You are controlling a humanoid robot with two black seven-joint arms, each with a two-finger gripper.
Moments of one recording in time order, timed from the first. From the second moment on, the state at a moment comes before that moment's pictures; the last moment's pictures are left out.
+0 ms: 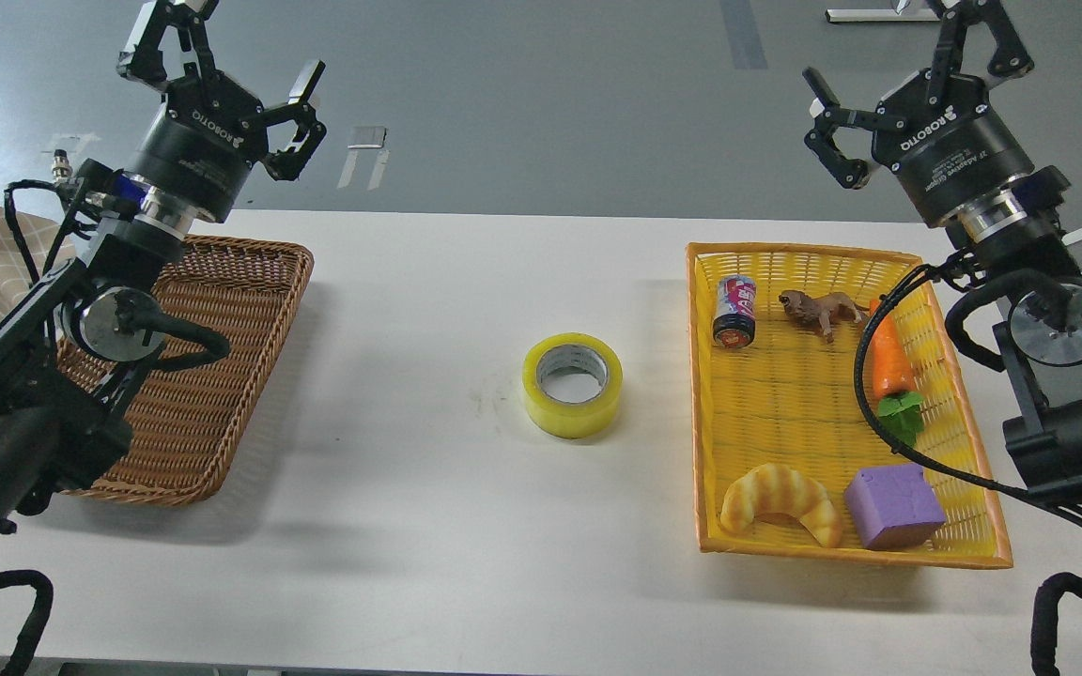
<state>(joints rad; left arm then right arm) -0.59 0.42 -1.11 -1.01 0.31 -0.49 -0.37 0.62 -0.19 1.39 1.02 -0.29 0.49 -0.07</state>
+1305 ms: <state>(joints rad) -0.85 0.41 -0.53 -1.16 1.86 -0.28 -0.35 0.32 -0.41 1.43 1.13 -0.14 0.49 -0.07</state>
